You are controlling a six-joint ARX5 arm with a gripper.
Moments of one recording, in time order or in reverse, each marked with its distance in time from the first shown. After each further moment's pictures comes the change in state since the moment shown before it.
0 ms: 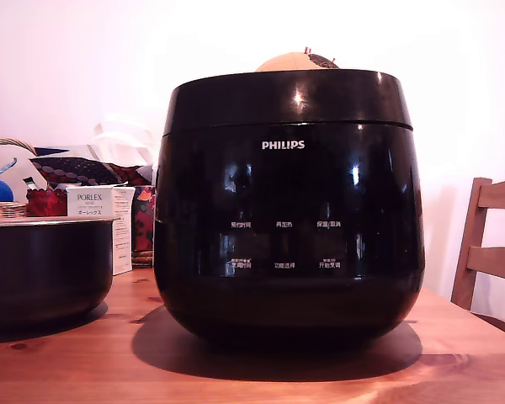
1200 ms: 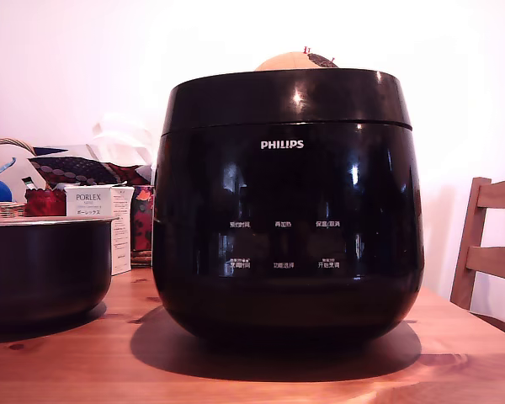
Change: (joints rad) arm -0.044 0.000 0.076 0.208 0.733 -0.498
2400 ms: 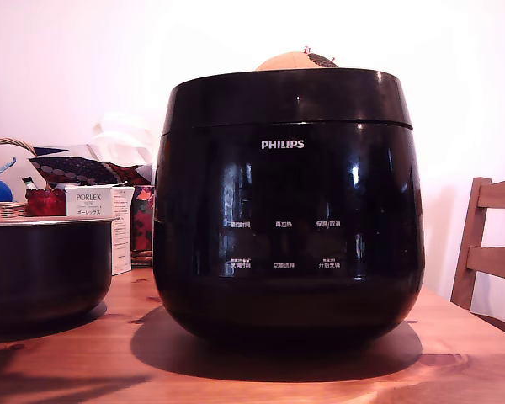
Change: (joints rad) arm -0.603 0.975 0.552 0.067 -0.204 0.504
